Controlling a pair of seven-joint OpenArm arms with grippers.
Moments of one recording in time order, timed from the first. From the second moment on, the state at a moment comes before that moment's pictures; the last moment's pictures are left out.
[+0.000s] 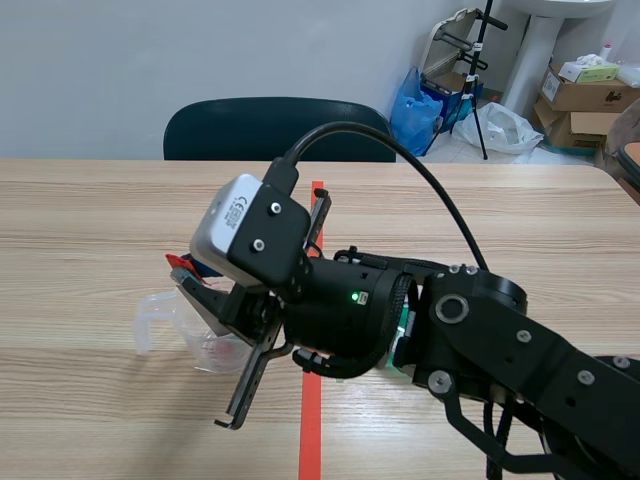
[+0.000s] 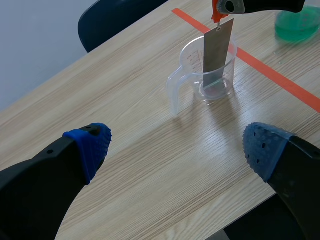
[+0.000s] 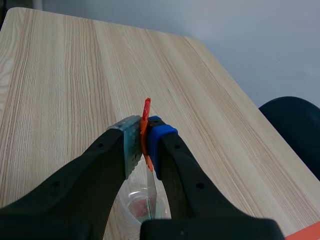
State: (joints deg) left arm 80.4 -15.0 -32.6 119.5 5.8 -21.5 -40.6; right arm 1.8 18.3 -40.7 90.2 -10.8 24.9 19.1
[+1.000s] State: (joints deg) left arm 80.4 -15.0 -32.6 119.5 5.8 -21.5 -40.6; right arm 1.8 18.4 -39.4 98.7 -3.2 25.9 4.6
